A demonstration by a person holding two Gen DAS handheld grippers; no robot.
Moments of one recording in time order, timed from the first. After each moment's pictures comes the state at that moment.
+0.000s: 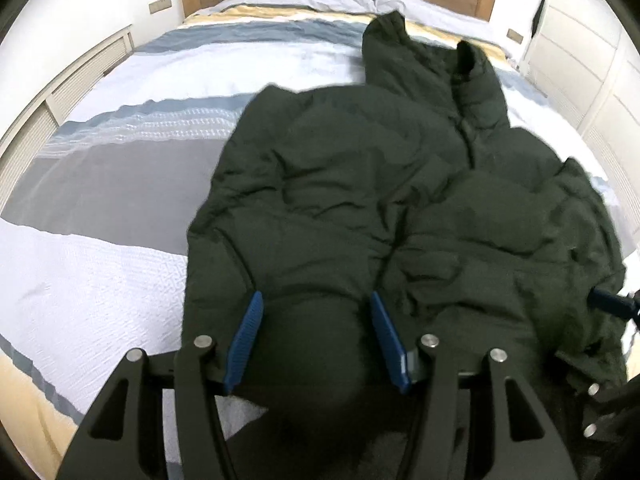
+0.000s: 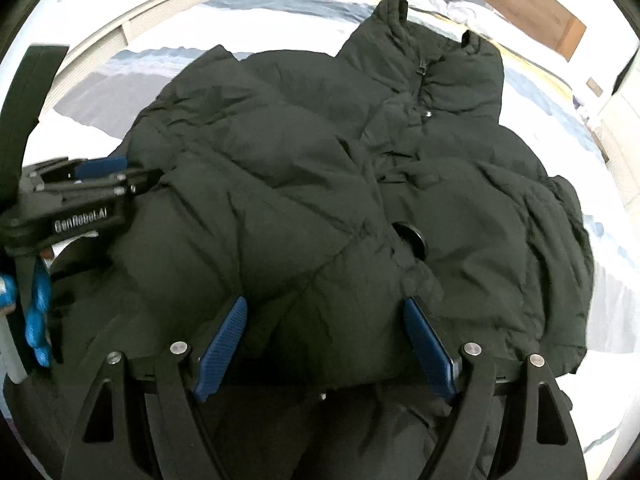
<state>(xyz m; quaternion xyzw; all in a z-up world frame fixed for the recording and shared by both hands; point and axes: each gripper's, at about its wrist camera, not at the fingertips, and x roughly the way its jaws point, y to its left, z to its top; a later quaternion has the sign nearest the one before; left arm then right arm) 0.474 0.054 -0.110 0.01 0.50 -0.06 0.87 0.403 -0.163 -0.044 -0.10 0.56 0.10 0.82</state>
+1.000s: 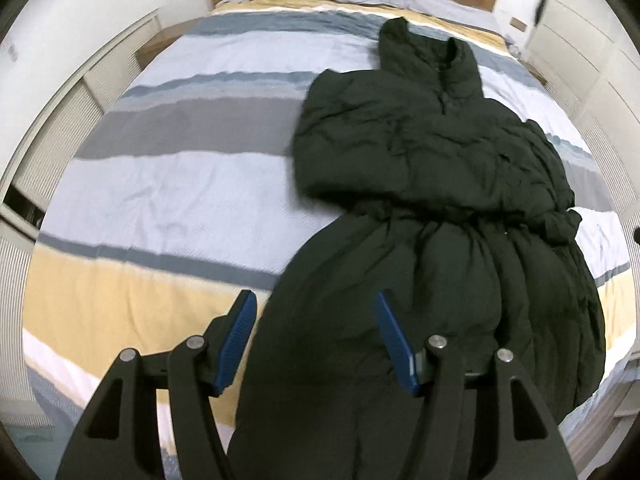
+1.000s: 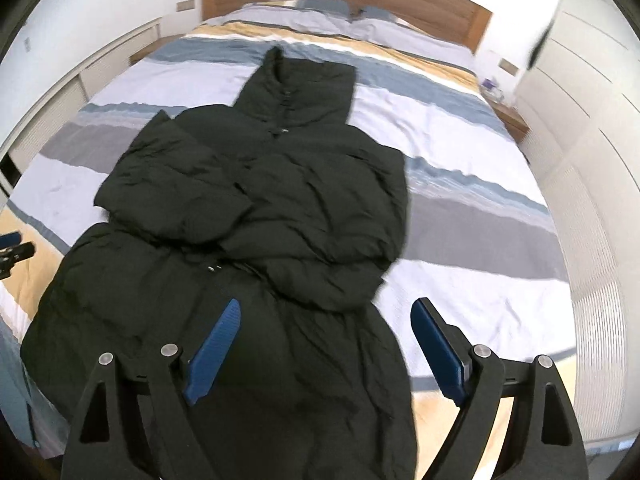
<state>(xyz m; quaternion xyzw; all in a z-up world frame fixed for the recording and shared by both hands) 0.304 0.130 -0.015 0.02 0.54 -0.03 0.84 0.280 -0.300 0.095 -0.08 0.53 -0.02 0.85</state>
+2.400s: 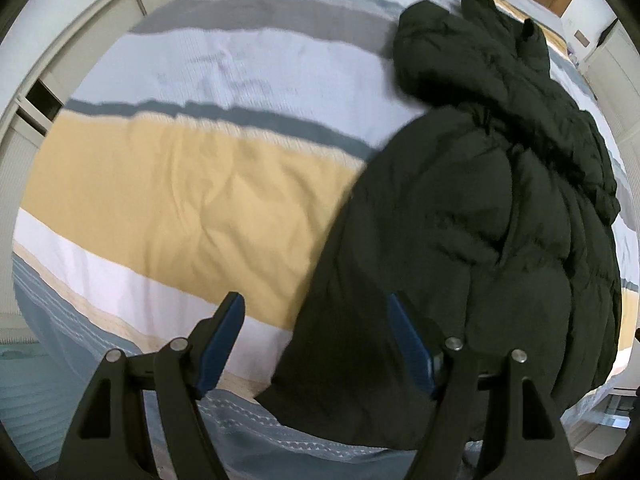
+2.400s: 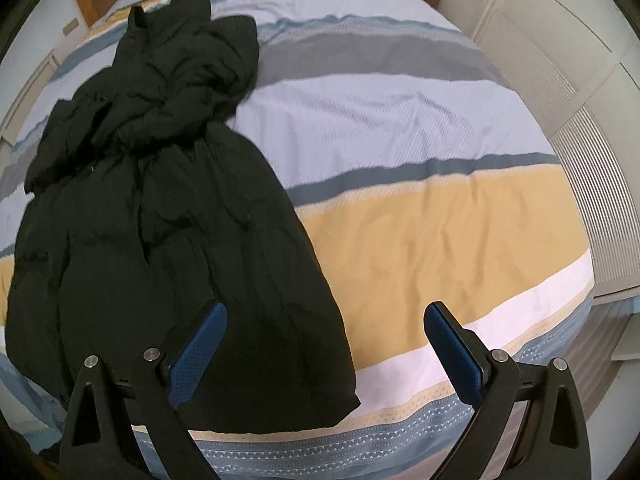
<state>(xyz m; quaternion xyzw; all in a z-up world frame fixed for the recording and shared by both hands) 0.233 0.207 -0.087 -0.05 0.62 0.04 0.78 0.138 -0.443 0.013 0.06 0.62 -0.14 0.77</state>
